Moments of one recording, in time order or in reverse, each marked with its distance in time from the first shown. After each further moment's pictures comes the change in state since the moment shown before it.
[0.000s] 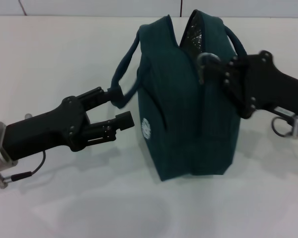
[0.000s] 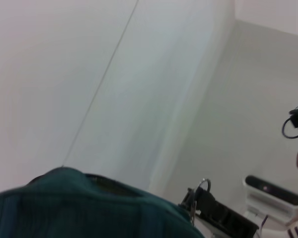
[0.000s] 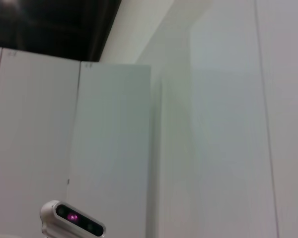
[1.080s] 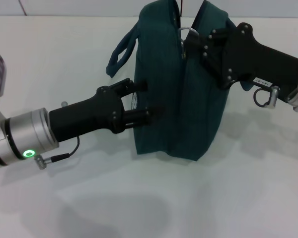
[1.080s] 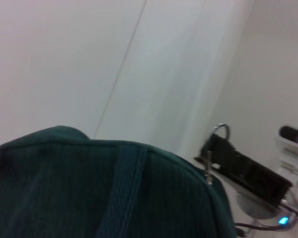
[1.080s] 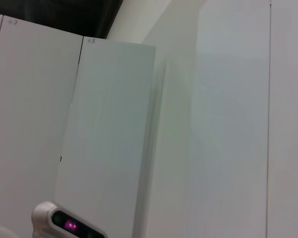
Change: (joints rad) left arm -0.140 -0.013 0.027 -0.186 0.003 -0.204 0.148; right arm 0.097 0.001 -0.013 -0.030 0.020 0.134 -0.010
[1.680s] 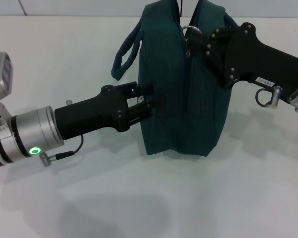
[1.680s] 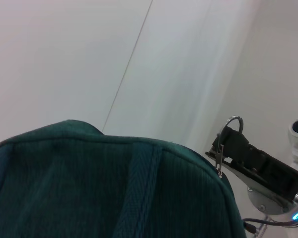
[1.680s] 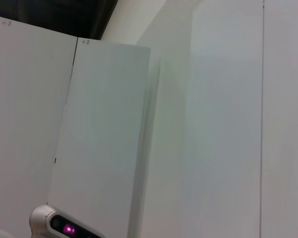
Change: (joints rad) left arm -0.022 0.003 0.021 -0.026 -0.013 -0.036 0.022; right arm -0.009 0.000 0.000 0.001 0.013 0.001 0.000
